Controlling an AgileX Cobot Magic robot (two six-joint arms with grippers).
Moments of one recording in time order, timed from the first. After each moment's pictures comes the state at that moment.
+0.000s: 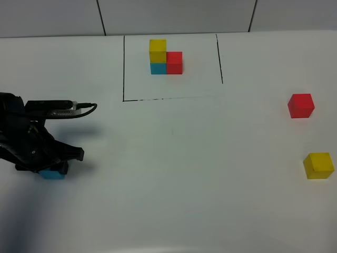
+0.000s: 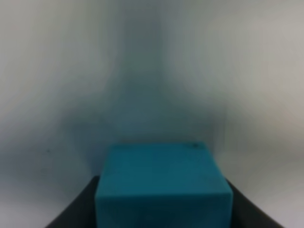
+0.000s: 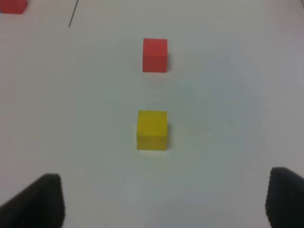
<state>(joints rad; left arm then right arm) -0.17 1.77 -0.82 -0.06 0.48 -0.12 0.02 -0.01 -0.49 0.04 1.06 -0.04</state>
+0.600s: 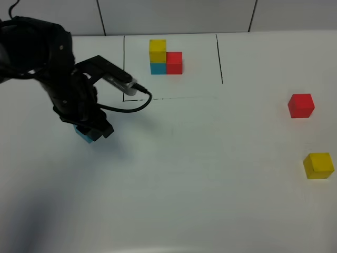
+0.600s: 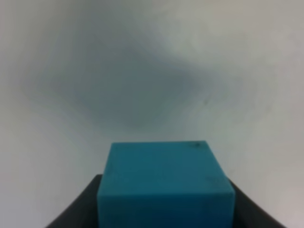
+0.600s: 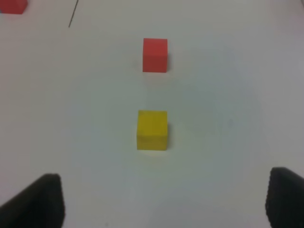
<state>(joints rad) -0.38 1.90 -1.34 -0.03 0.94 0.34 0.02 -0.01 -0.49 0.04 1.06 -0.03</state>
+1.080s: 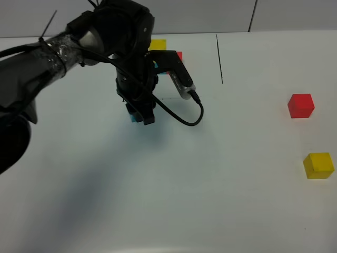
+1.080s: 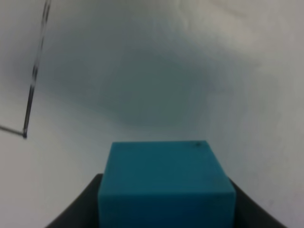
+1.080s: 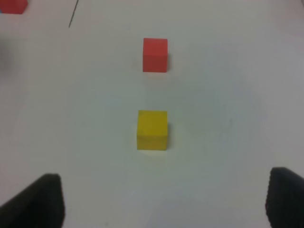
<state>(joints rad) -0.56 2.25 -1.89 0.05 1.17 0.63 0.02 -0.01 -0.49 0.04 1.06 -0.03</state>
